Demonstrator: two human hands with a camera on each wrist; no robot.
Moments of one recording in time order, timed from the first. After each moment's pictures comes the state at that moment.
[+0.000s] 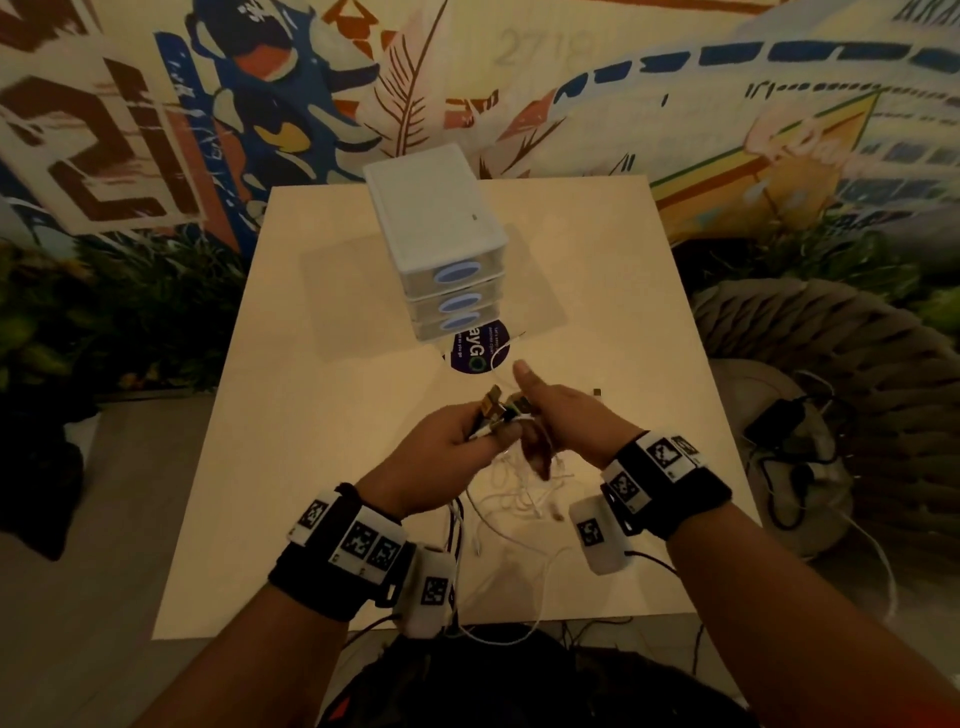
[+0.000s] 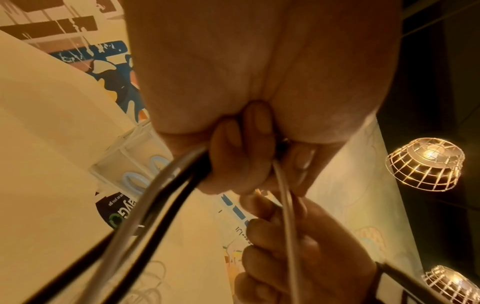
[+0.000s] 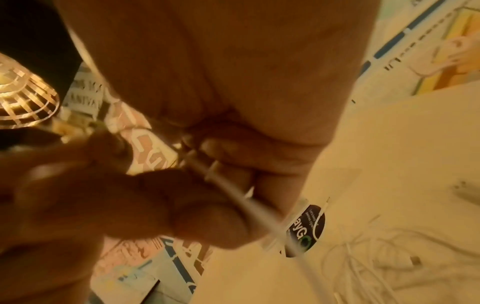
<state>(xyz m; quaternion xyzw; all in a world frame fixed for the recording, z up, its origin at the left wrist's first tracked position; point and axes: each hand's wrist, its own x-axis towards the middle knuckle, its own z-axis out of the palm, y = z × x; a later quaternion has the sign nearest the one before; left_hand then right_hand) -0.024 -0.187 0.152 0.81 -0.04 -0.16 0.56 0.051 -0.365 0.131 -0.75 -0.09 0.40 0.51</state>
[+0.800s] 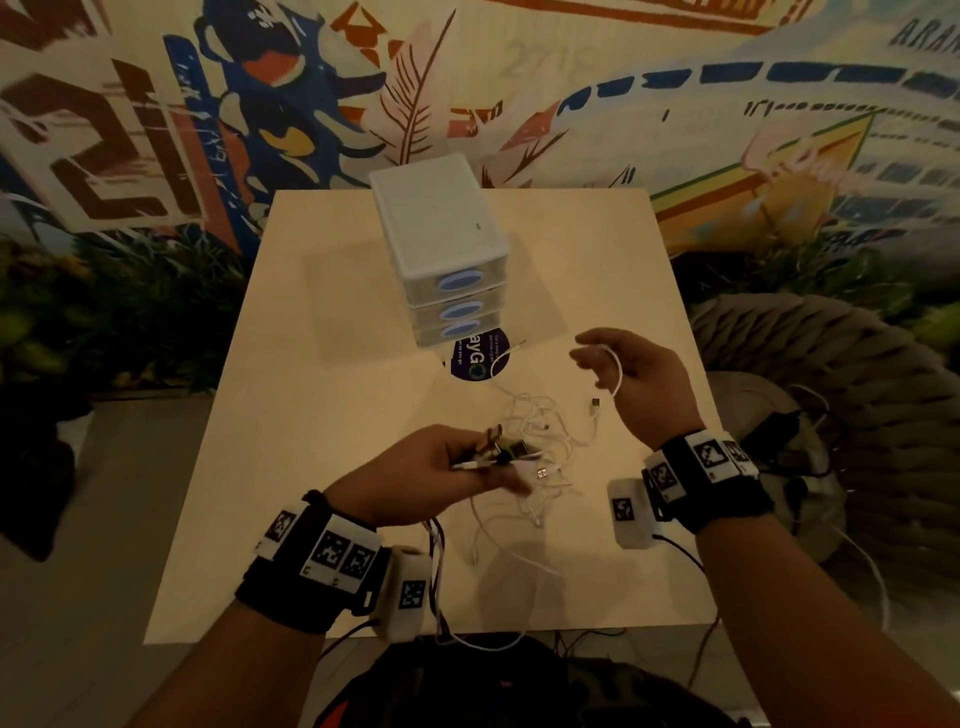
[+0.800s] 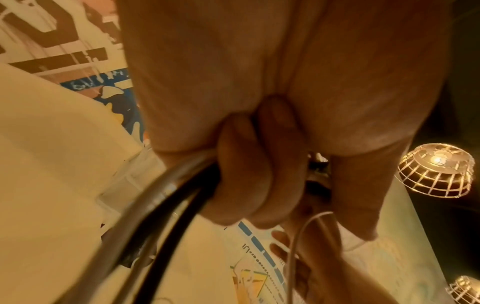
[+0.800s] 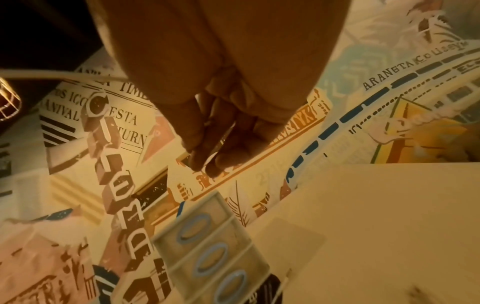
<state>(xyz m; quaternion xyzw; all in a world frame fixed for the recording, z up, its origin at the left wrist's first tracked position) -0.032 -0.167 0.164 0.78 -0.09 -0.28 0.55 0.081 -0.419 0.121 -0.82 -0.07 0.02 0.57</state>
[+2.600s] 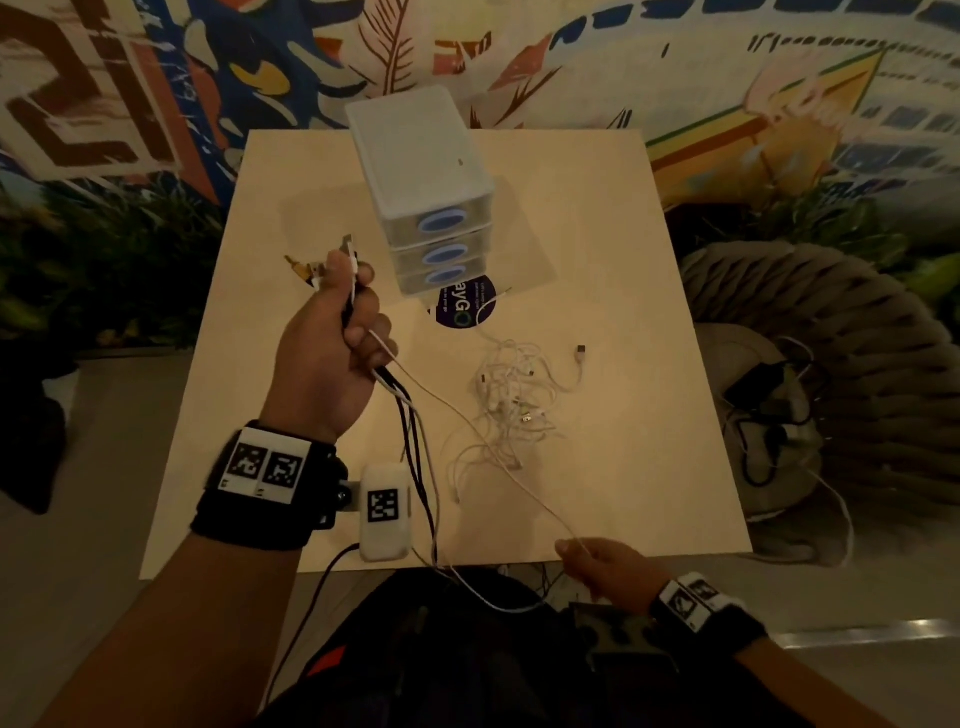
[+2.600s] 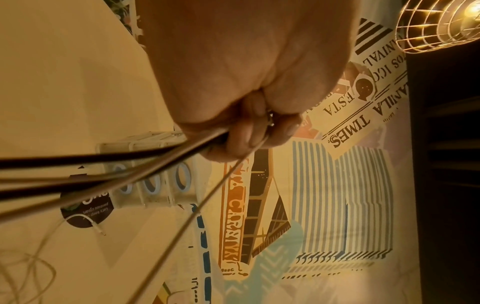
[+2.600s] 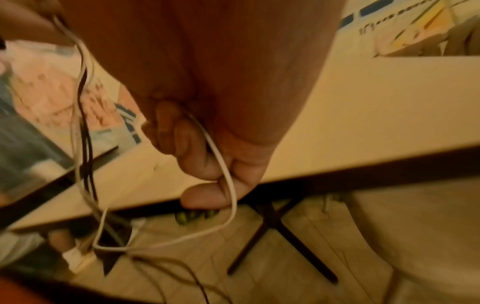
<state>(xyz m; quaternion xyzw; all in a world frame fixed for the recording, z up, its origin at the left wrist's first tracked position) -0.017 -0.149 0.181 0.46 0.16 0.00 0.87 -0.113 -0.489 -0.009 -0.80 -0.04 0.46 0.38</state>
